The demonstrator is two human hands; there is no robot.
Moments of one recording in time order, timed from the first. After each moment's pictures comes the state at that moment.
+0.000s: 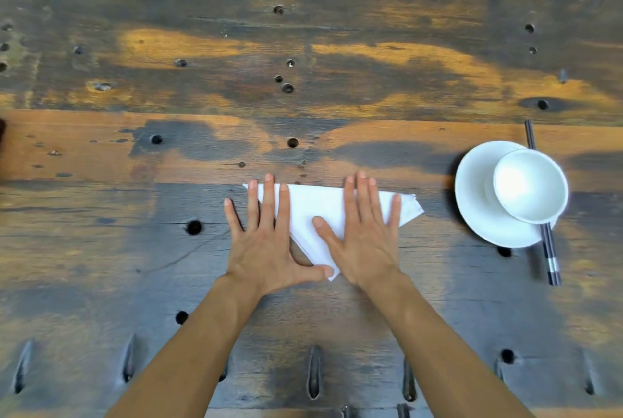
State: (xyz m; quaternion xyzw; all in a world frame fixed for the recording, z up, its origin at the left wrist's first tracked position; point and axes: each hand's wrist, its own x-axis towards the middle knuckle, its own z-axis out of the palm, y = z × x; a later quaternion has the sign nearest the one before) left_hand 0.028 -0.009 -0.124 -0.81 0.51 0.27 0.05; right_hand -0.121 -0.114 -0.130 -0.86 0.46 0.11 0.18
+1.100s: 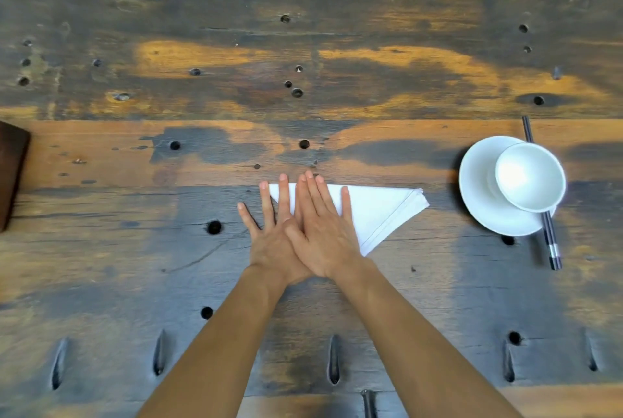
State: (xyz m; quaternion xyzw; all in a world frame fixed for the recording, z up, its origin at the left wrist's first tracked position) left_hand 0.030 -0.015 -0.112 -0.80 0.50 0.33 0.10; right_hand -0.053 -0.079 -0.116 -0.87 0.38 0.14 0.26
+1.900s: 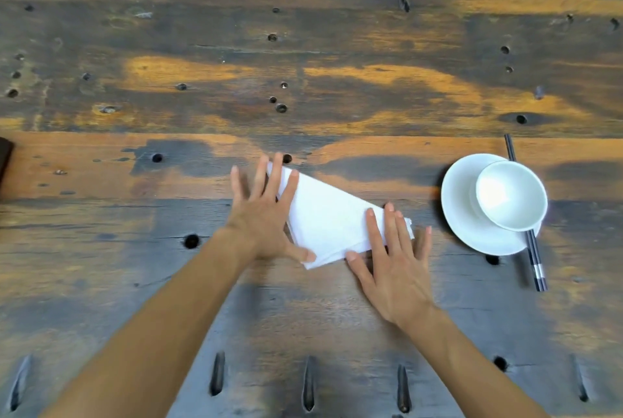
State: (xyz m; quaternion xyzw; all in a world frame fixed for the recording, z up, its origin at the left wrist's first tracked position) left_hand 0.065 -0.074 -0.099 -0.75 0.58 0.27 0.19; right_hand -0.193 -0.115 -0.131 -0.88 0.44 0.09 0.12
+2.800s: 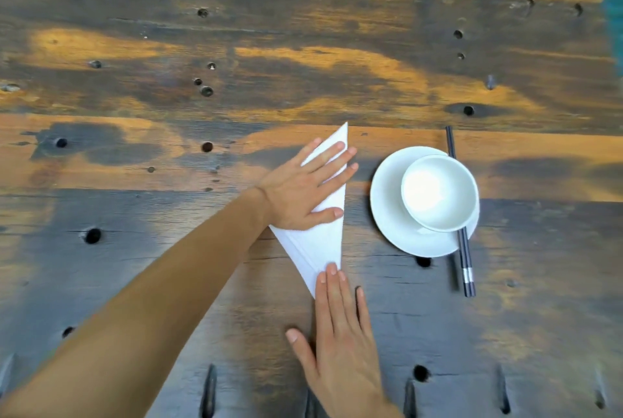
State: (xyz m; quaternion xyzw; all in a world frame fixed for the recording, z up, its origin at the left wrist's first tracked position) left_hand -0.041 -0.195 -0.148 -0.54 0.84 0.06 0.02; right_hand -0.287 -0.060 -0.139 -0.90 0.40 0.01 0.15
